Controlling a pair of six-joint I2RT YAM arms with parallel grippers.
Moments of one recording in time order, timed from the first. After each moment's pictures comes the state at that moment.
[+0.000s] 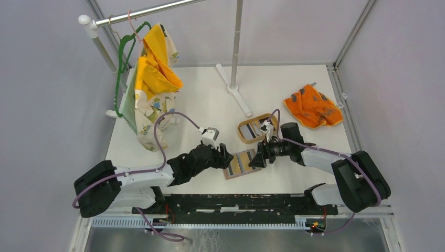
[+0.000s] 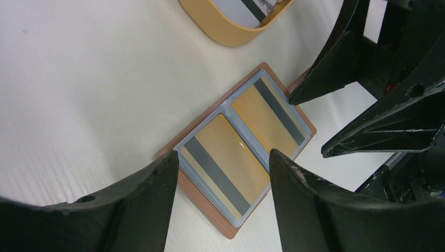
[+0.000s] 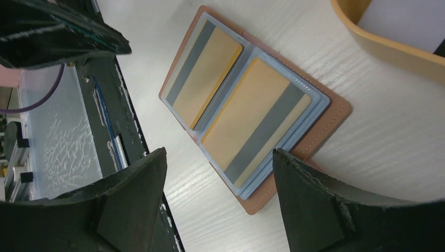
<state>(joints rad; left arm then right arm) -1.04 1.13 0.38 0.29 -0.30 -0.64 0.39 1.35 0.40 0.14 -0.88 0.10</state>
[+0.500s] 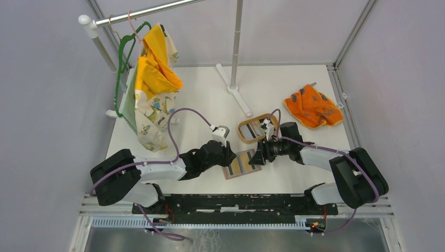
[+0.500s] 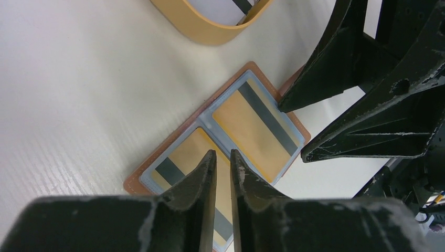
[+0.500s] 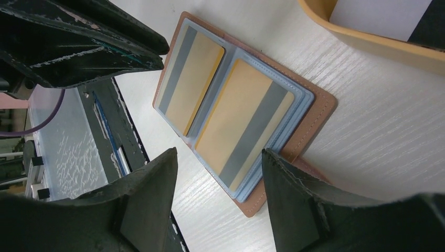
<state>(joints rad) -1.04 1.37 0.50 0.33 -0.22 -0.64 0.39 1.38 0.41 0.15 -0.83 0.19</state>
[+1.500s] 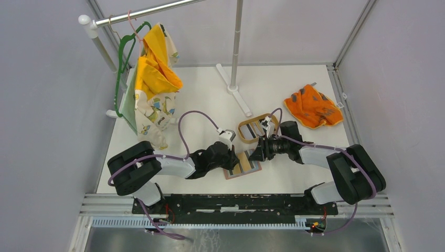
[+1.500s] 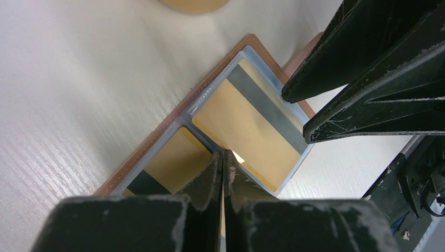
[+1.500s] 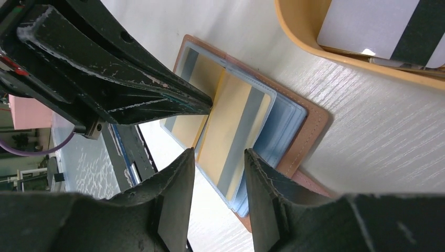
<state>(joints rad) -1.04 1.56 0.52 0.45 -0.12 -0.65 0.39 1.42 0.41 0.24 -0.83 0.31</state>
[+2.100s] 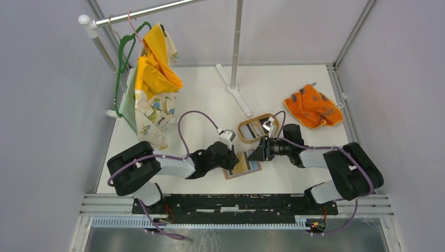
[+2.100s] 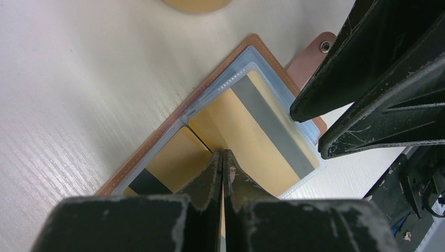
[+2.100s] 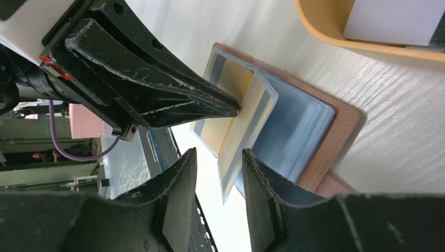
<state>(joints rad) -1.04 1.56 0.52 0.44 -0.13 -0.65 0.37 1.45 0.34 0.48 -0.91 0.51</state>
